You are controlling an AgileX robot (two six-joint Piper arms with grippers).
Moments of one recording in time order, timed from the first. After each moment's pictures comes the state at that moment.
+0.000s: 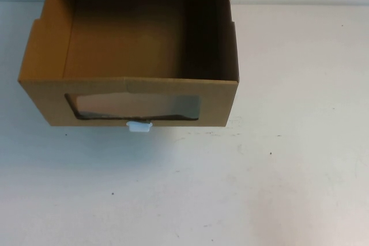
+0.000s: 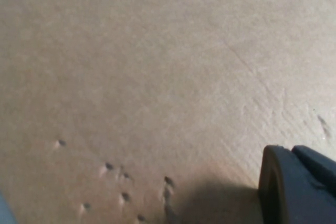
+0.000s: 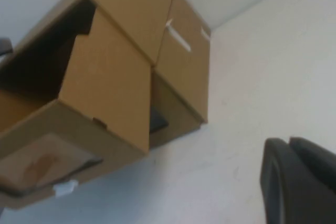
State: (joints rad) right arm 0.03 0.10 -0.13 0.86 0.34 -0.22; left arm -0.05 2.11 -2.36 -0.77 1.24 0.52
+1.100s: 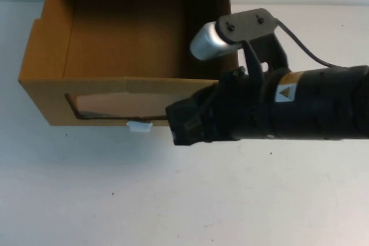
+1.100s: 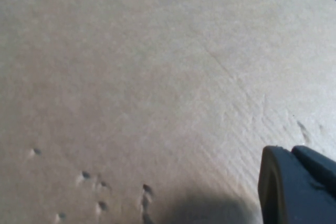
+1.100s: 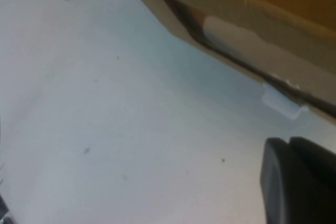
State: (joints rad) right arm 0.80 1.32 -1.13 0.41 0.49 -0.16; left arm -0.05 2.11 -2.36 -0.81 1.25 0.52
